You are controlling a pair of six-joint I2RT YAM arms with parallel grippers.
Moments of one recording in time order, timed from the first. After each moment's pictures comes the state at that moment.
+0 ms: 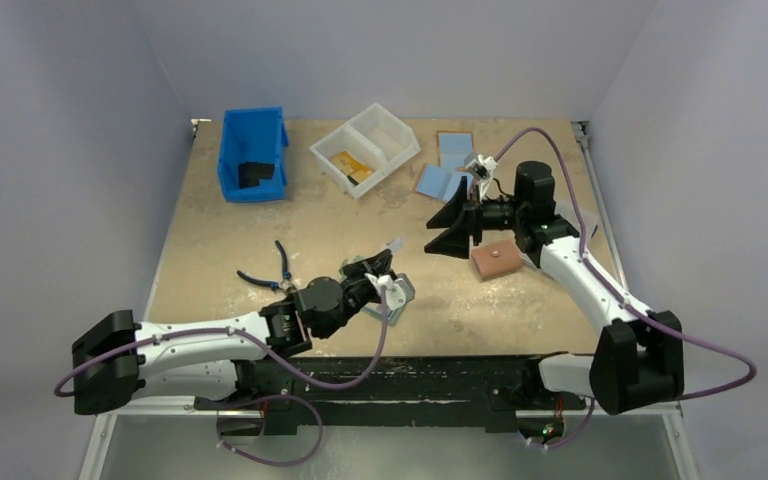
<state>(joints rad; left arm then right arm) -1.19 1.06 0.54 0.46 -0.39 0.59 0.23 1.26 0.92 -0.04 -1.25 0.06</state>
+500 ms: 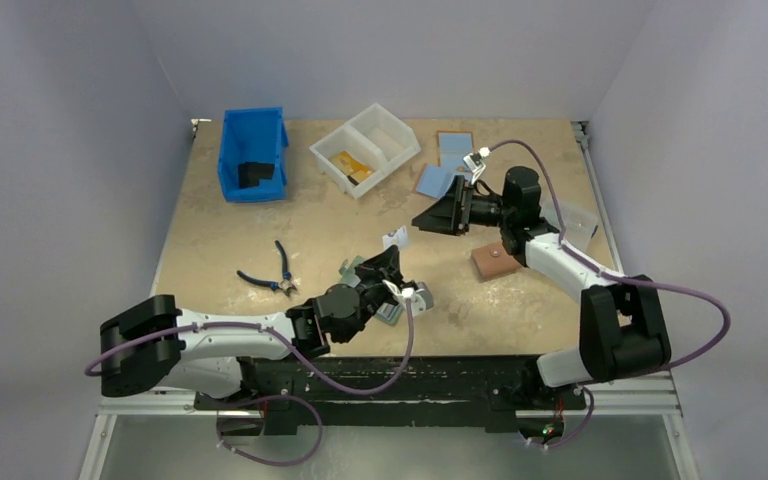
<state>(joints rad) -1.24 1.26 0.54 0.72 -0.56 0.85 0.23 1.41 0.81 0.39 -1.06 0.87</state>
